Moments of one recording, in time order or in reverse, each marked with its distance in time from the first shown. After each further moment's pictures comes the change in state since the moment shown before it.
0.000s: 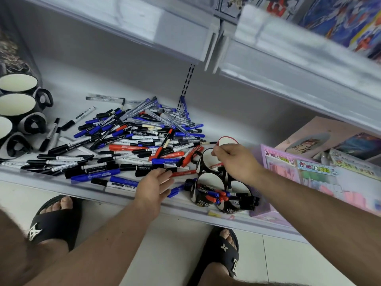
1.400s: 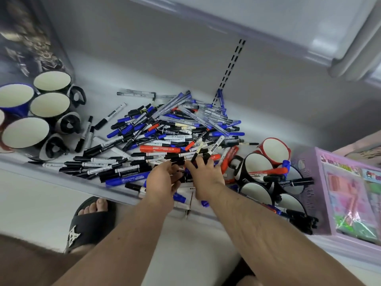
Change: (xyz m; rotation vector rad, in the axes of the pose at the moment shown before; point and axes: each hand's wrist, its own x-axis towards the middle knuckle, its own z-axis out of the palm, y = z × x) left_hand 0.048 0.054 -0.034 -0.083 0.256 0.017; right_hand 0.106 -0.025 0.196 -0.879 -0.289 -0.185
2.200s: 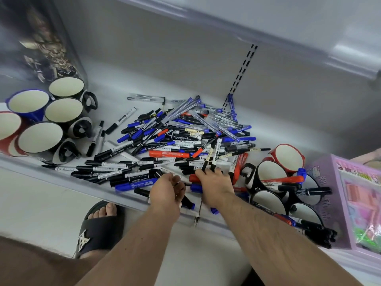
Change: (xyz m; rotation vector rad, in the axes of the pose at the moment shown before) left_hand 0.011 -0.001 -0.009 -0.123 0.078 -0.090; right_hand 0.009 0.001 0.014 0.176 0.134 -0.052
